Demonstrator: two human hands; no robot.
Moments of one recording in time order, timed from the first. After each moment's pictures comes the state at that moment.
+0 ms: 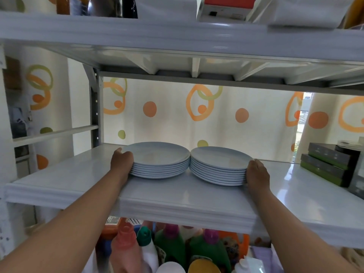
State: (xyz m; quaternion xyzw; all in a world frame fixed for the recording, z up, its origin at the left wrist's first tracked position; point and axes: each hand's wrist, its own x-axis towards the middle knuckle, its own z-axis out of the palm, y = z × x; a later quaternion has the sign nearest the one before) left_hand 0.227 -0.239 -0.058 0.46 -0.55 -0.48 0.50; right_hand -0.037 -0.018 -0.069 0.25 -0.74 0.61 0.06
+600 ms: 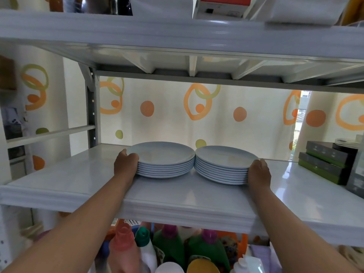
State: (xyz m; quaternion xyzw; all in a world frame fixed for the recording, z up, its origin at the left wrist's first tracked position) left_hand 0.211 -0.225 -0.065 0.47 -0.60 -0.43 0.50; right_hand -0.048 -0.024 -0.072 0.18 -0.73 0.66 0.04
